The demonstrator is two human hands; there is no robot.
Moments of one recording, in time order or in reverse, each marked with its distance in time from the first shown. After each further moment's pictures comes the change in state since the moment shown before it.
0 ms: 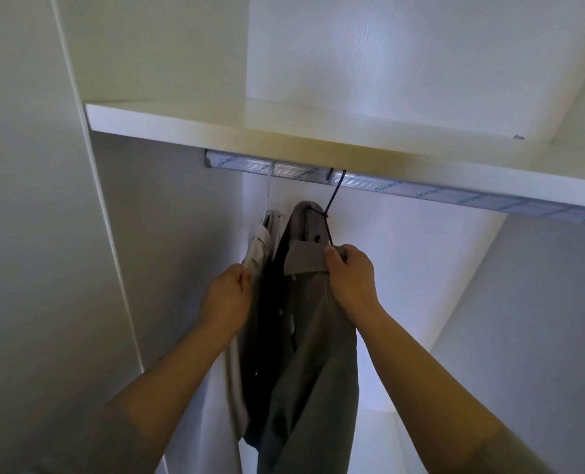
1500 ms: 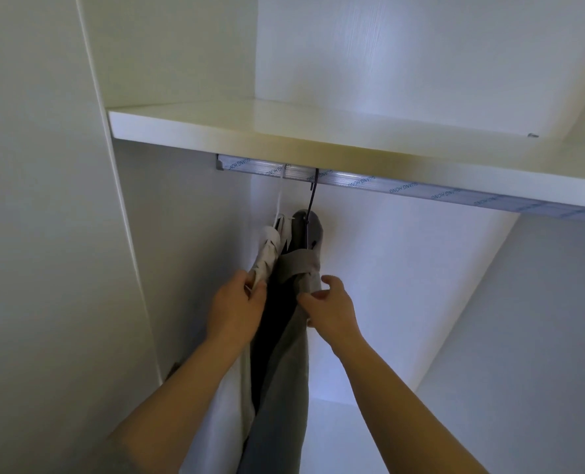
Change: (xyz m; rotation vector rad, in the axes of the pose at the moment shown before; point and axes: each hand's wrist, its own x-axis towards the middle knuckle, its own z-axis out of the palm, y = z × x) left_hand -0.019 0.013 -0.020 -0.212 -0.030 -0.108; right_hand -0.029 0.017 0.050 0.057 -0.215 0.262
